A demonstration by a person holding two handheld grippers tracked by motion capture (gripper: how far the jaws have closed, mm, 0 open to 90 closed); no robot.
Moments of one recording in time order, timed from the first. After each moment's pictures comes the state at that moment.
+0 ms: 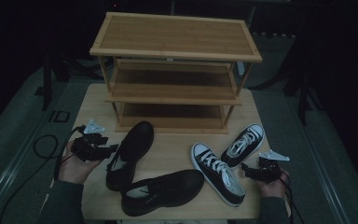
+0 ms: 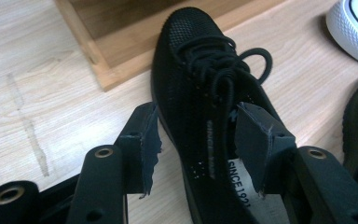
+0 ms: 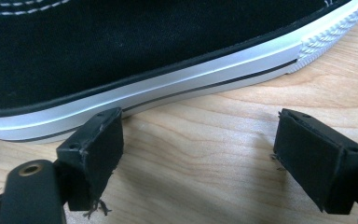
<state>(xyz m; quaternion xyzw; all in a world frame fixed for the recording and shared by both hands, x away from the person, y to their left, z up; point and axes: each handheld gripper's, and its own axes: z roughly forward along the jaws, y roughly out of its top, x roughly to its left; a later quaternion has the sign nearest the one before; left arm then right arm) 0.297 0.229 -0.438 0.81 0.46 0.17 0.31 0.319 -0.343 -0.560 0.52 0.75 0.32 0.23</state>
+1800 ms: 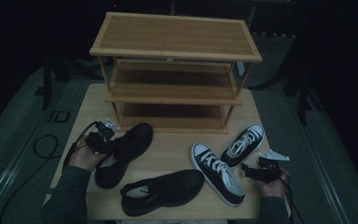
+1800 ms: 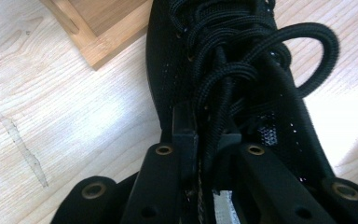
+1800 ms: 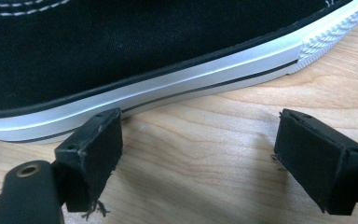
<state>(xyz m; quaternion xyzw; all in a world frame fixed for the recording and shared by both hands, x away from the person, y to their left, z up) 0.345 0.218 -0.470 0.87 0.43 0.13 0.20 0.319 -0.343 -0.560 0.52 0.76 0.32 0.22</state>
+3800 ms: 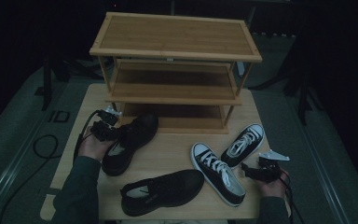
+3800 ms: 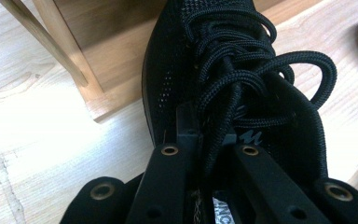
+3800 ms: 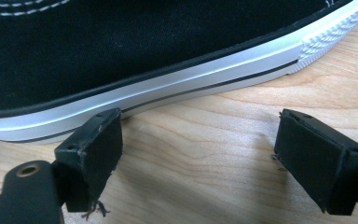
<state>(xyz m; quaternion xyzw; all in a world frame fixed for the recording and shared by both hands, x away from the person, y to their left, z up) 0.374 0.206 -0.450 0.82 0.49 0.13 0.28 0.319 -0.343 -0.560 0.52 0.76 0.32 0.22</state>
